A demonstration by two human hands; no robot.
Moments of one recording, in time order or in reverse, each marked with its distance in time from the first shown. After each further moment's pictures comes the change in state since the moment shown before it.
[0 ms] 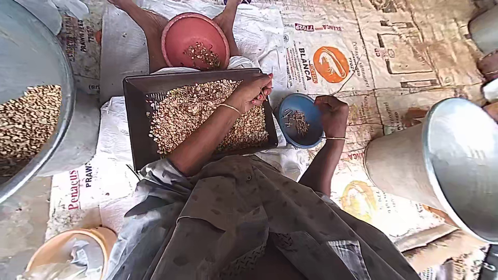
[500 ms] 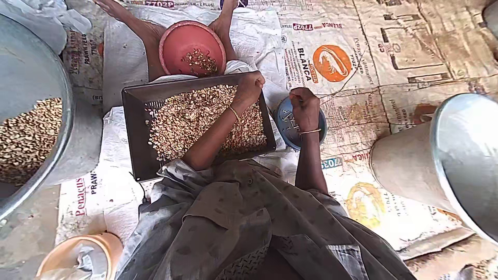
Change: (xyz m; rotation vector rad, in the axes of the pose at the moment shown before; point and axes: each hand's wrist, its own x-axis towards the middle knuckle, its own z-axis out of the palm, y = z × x) left_hand 0.056 -0.020 -0.011 0.807 0.191 0.242; right_hand 0.022 -0.031 0.058 0.074 -0.013 -0.104
